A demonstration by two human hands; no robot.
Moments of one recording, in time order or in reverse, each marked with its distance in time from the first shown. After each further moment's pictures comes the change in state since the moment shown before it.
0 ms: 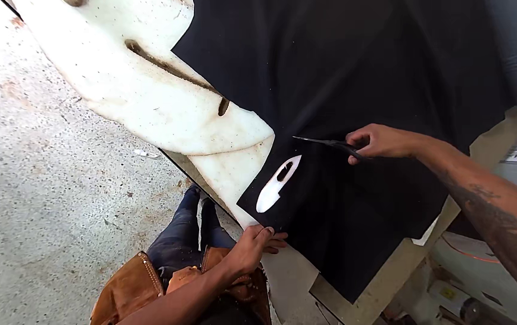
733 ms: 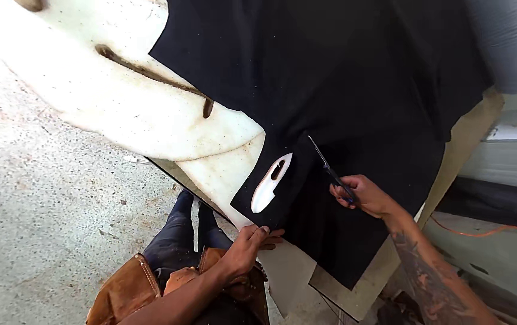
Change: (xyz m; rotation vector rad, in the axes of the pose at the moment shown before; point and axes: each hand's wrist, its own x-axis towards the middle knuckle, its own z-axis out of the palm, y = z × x) left_hand 0.002 -0.002 -0.005 -0.022 -0.085 0.088; right_hand -0.075 0.005 0.165 0.813 0.250 0.174
